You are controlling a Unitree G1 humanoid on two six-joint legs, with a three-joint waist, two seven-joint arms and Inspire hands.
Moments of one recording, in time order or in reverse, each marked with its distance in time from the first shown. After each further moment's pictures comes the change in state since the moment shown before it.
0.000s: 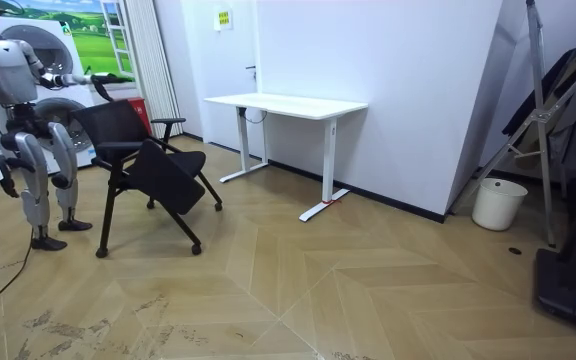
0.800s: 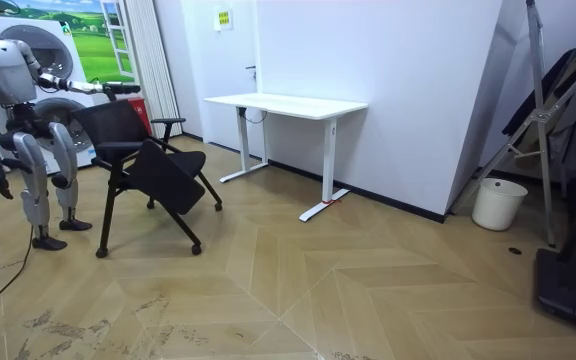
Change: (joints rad) left arm 0.024 -0.040 0.229 0.466 -0.343 -0.103 0.327; right arm 0.062 -0.008 -0.068 -0.086 -0.019 0.000 -0.031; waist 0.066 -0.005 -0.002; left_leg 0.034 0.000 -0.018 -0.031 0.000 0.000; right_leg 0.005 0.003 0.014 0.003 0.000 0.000
